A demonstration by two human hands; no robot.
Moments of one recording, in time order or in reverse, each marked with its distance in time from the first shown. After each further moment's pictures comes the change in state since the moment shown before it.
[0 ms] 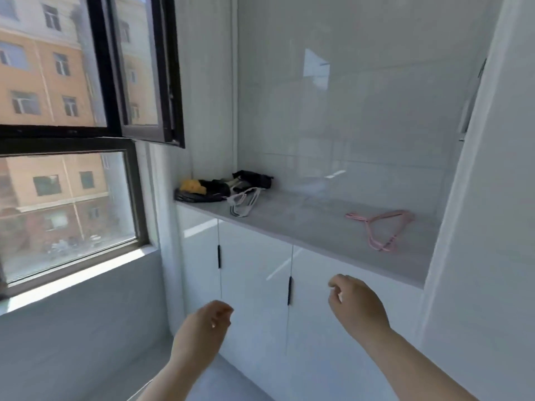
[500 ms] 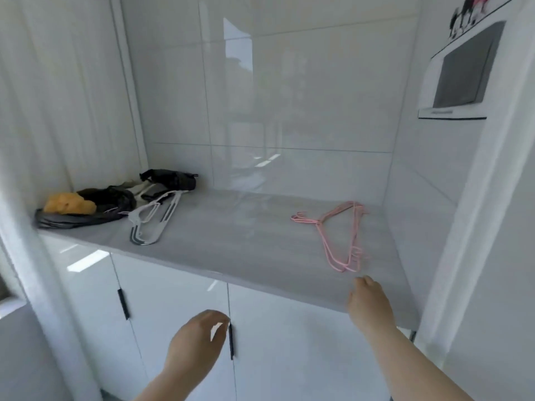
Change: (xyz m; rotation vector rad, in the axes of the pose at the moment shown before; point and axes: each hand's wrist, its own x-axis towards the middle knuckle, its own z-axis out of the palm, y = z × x) left_hand 0.212 0.038 0.160 0.197 -0.235 0.275; right_hand 0.172 0.174 0.067 -0.326 -0.010 0.503
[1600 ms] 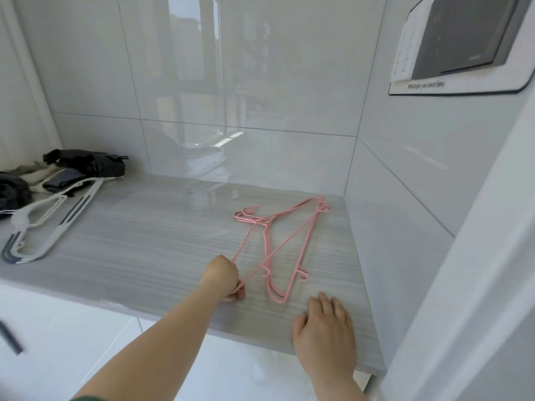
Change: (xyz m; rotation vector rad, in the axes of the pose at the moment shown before) left_hand 0.191 0.119 0.114 -0.377 -0.375 -0.377; right_hand 0.036 0.011 0.052 0.057 0.201 0.075
